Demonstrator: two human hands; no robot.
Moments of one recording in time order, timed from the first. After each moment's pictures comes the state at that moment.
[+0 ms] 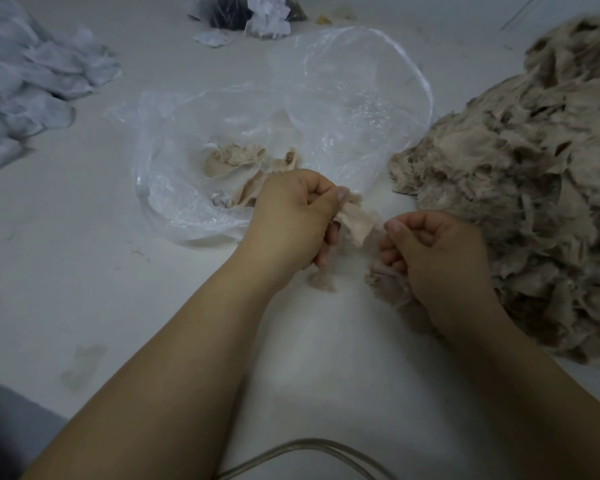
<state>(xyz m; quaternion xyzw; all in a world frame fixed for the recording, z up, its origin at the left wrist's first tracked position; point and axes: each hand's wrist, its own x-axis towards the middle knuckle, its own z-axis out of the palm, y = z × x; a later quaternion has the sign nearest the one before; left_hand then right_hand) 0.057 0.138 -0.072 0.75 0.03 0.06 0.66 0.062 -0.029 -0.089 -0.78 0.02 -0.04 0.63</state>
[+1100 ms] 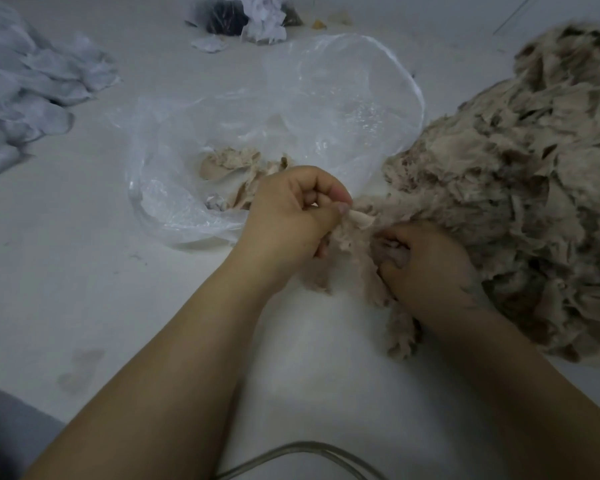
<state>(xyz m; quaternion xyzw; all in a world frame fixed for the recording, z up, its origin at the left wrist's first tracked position) 0.054 0.138 -0.068 0.71 -0.02 0.09 0.70 0.068 -0.044 -0.097 -0.96 -0.11 -0.06 0.26</state>
